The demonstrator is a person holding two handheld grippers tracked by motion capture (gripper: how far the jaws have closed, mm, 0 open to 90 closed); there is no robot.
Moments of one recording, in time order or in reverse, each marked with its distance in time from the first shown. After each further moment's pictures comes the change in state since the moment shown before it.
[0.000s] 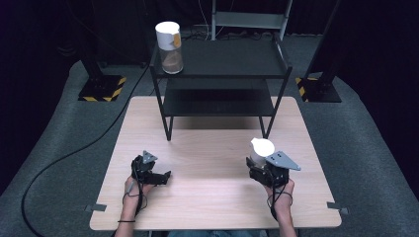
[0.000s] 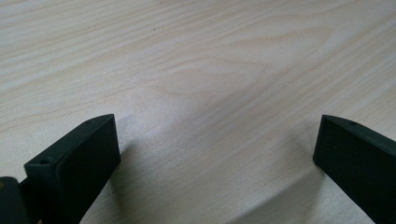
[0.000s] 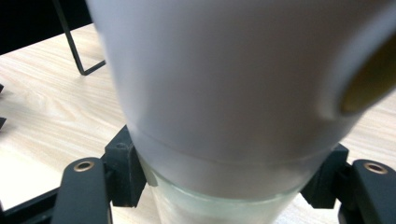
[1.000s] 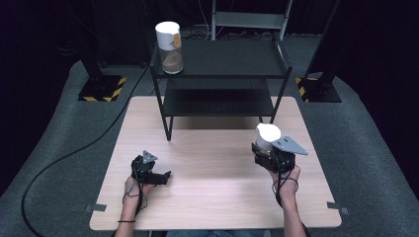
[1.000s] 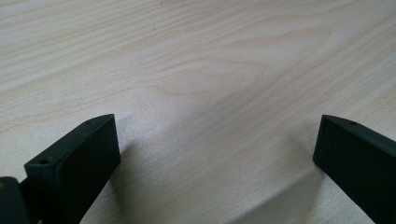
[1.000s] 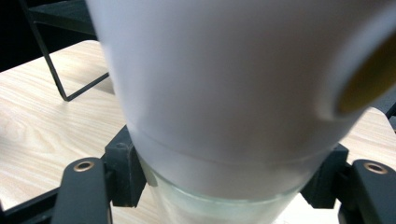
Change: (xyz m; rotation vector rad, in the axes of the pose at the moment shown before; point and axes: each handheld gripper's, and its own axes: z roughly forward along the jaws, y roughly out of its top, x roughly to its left) left arm 0.000 0.000 0.000 0.000 0.000 0.000; right arm -0.019 0.033 0.005 -0.028 -0.026 0.000
